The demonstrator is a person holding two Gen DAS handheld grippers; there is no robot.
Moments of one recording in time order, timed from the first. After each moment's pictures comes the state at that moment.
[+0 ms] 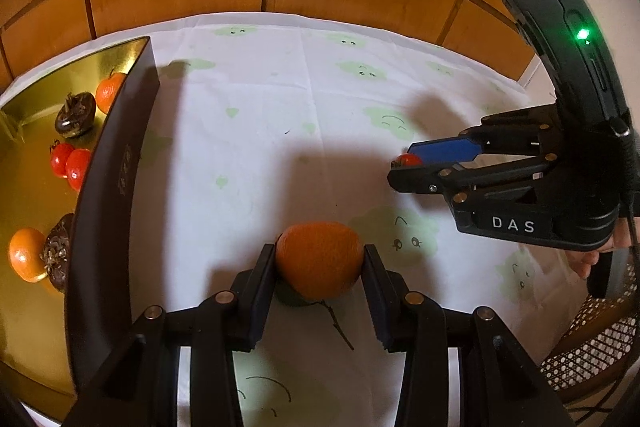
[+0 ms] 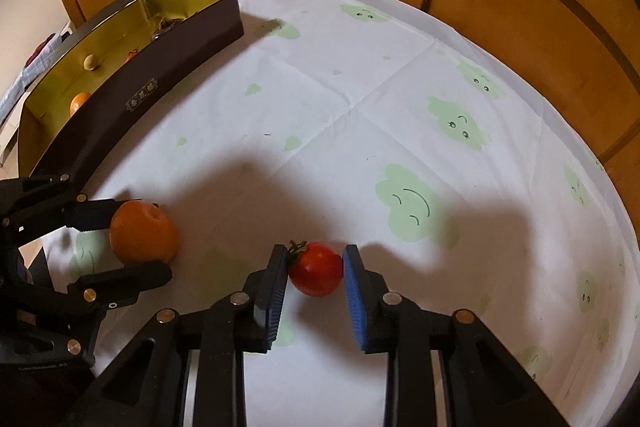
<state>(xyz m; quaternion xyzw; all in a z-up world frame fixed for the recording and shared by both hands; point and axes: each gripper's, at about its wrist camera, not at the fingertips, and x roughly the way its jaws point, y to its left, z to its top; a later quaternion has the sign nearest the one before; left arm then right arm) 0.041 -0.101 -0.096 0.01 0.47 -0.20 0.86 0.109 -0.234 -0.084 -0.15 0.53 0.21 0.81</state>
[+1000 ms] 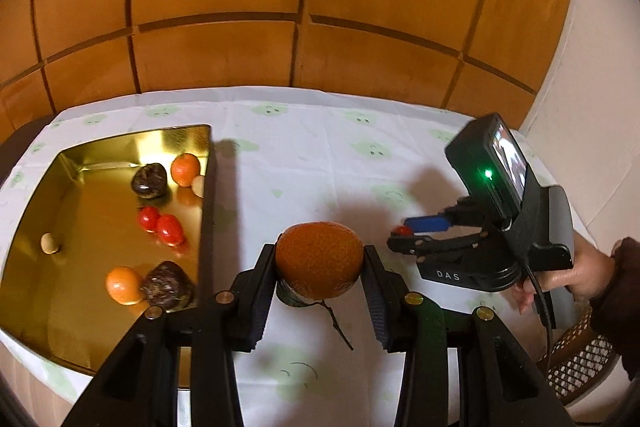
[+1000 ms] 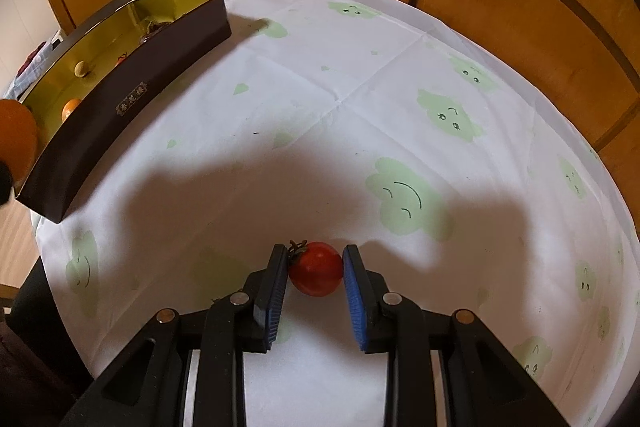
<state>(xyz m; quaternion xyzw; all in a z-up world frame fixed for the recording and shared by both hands) 0.017 -0.066 -0.011 -0.01 0.39 -0.16 0.90 0.107 -0.238 -0.086 -0.15 0.53 0.19 0.81</state>
